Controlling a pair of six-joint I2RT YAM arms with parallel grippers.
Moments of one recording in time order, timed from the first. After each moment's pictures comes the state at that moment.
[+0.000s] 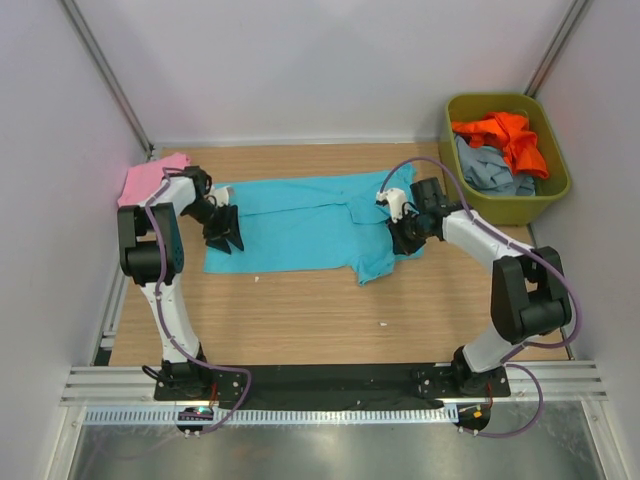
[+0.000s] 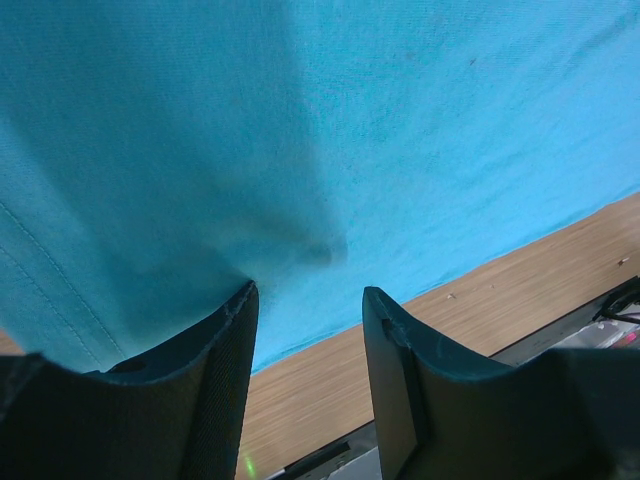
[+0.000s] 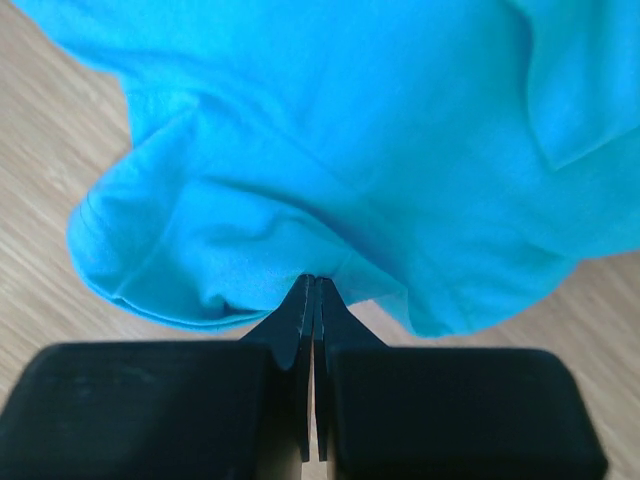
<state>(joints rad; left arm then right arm) 0.06 2.10 1.52 -0.97 0.46 0.05 0.26 1.58 1.03 -0.55 -0.33 -0.40</state>
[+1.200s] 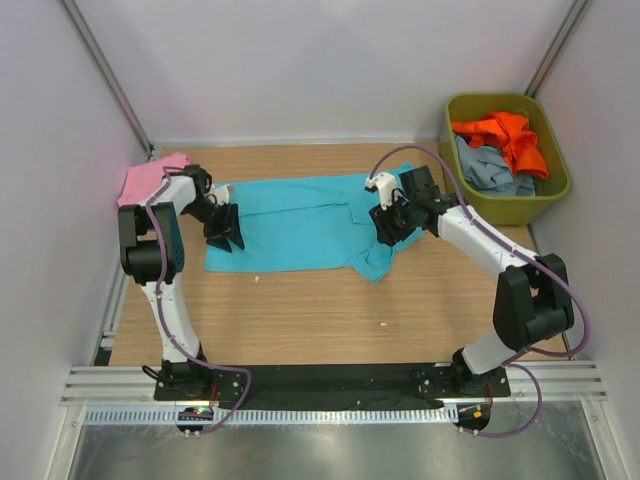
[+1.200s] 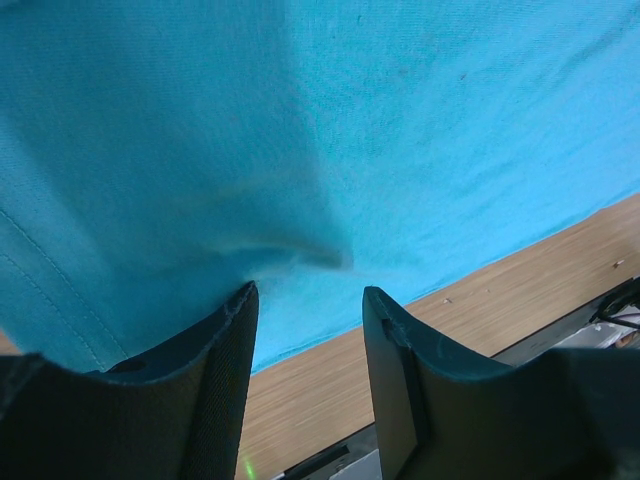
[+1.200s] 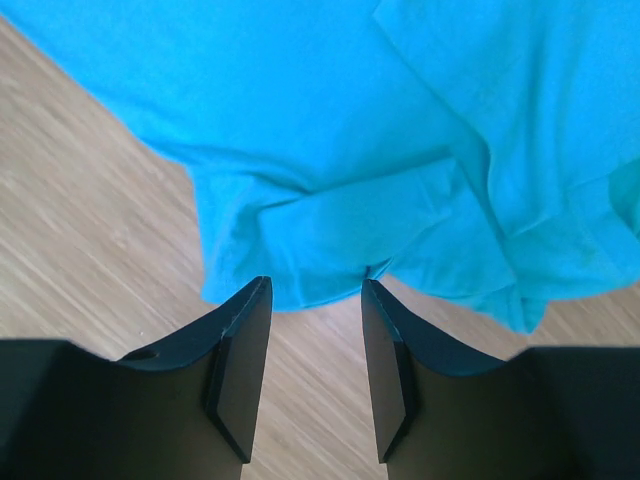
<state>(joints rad) 0.06 2.11 1.54 -0.97 0.47 0.05 0.35 1.57 1.16 -0.53 -0.28 -0.33</state>
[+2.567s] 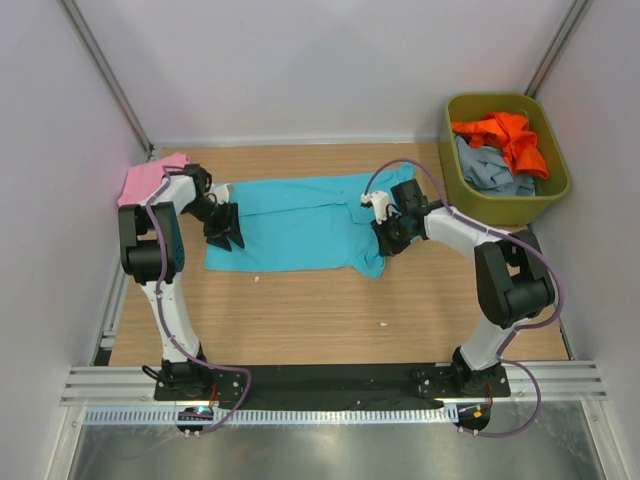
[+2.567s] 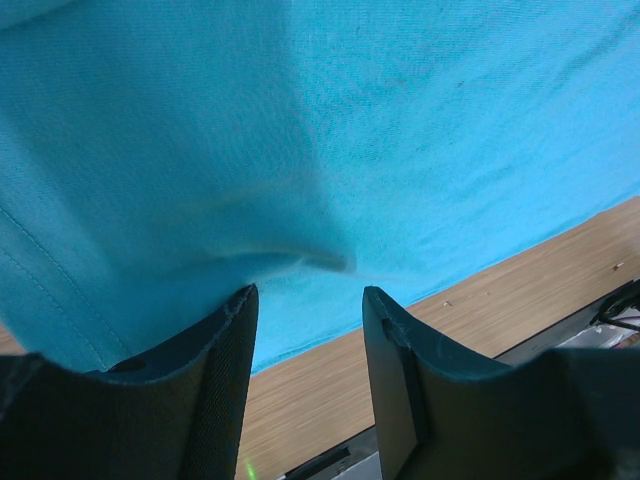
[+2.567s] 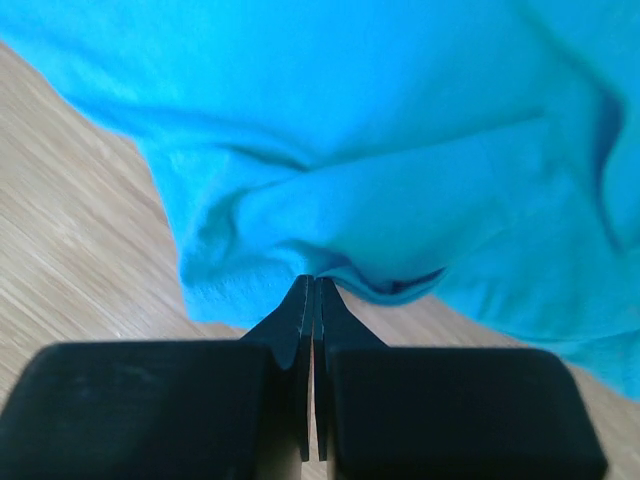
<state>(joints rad) 0.06 2.12 1.55 -0.97 0.47 0.05 0.34 1.71 1.06 -0.47 -0.30 -0.33</state>
